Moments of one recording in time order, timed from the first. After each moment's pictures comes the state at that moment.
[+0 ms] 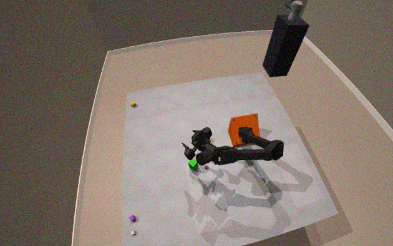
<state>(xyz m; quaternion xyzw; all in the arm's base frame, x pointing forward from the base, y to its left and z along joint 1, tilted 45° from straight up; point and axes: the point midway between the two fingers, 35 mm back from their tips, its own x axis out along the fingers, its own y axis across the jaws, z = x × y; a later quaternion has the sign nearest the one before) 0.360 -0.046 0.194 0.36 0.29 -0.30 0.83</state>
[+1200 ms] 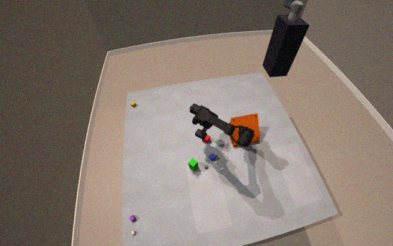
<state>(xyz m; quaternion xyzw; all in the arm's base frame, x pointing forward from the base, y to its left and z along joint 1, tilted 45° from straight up) 0.253 -0.050 0.017 0.46 0.72 0.04 0.52</state>
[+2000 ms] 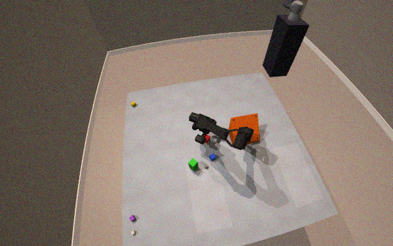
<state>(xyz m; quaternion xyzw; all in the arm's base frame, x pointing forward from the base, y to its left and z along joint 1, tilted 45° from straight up) 0.255 -0.003 -0.030 0.46 0.72 0.04 0.52</state>
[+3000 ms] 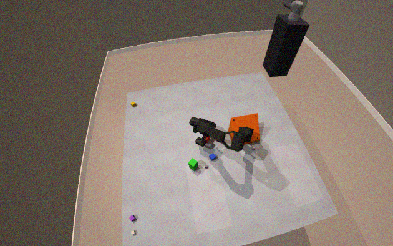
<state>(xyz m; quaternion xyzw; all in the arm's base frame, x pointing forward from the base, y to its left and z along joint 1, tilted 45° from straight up) 0.252 0.024 -0.056 0.46 0.72 0.04 0.52</state>
